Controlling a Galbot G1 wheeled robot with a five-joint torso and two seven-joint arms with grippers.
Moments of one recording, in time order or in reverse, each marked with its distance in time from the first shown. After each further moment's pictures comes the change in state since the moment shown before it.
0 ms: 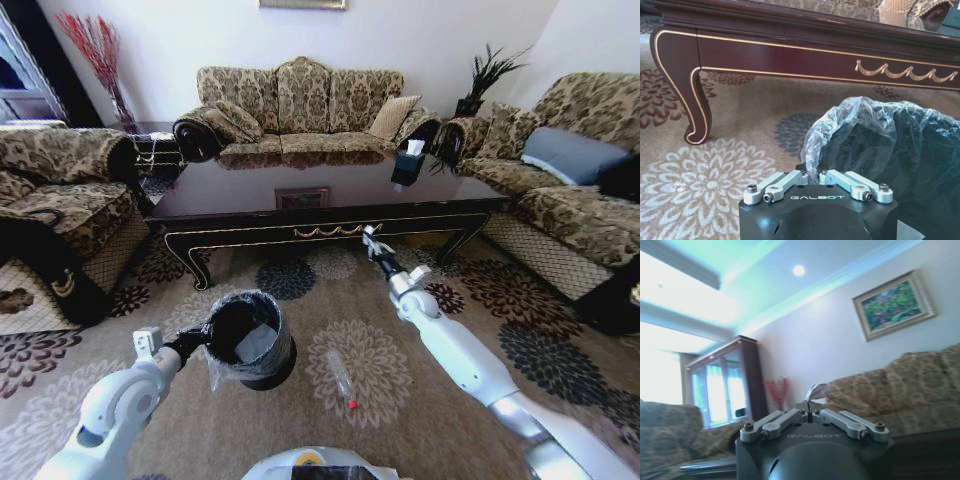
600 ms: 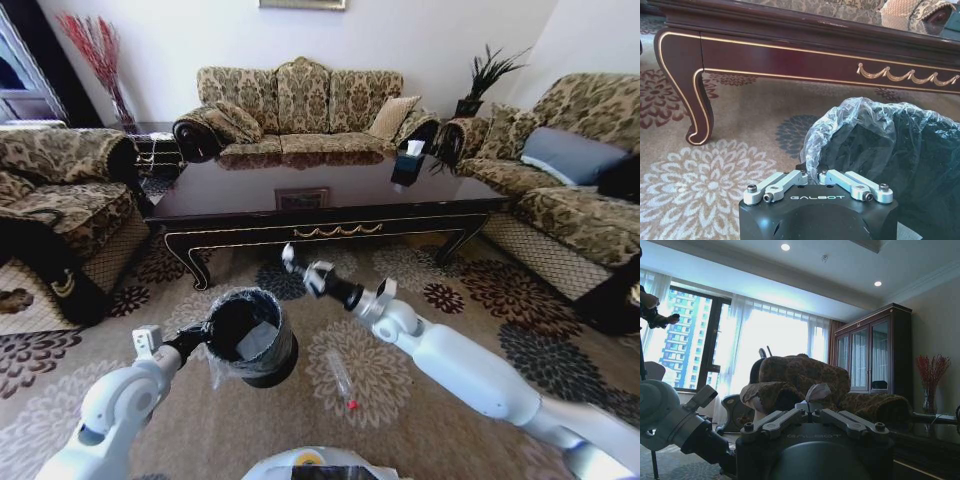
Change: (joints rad) left arm -0.003 -0.009 -0.013 -0.007 -0.007 0.008 -0.005; right arm 0.069 -0.109 -0.351 0.276 -0.169 0.015 -0.221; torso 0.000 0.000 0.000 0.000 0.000
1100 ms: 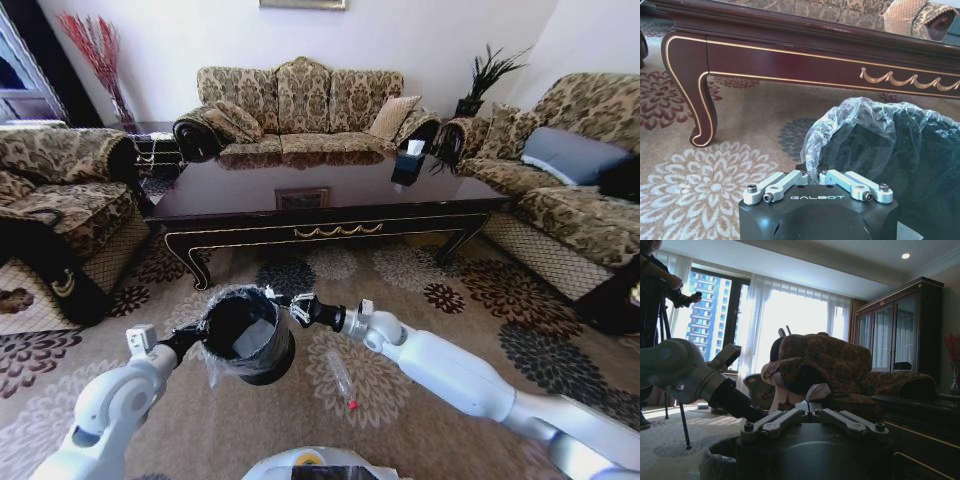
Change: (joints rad) left arm 0.002 -0.011 -0.021 -0.008 -0.006 0.003 -0.001; right arm 0.032 0.048 -0.100 -0.101 -0.064 0.010 -0.066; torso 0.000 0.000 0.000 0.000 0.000
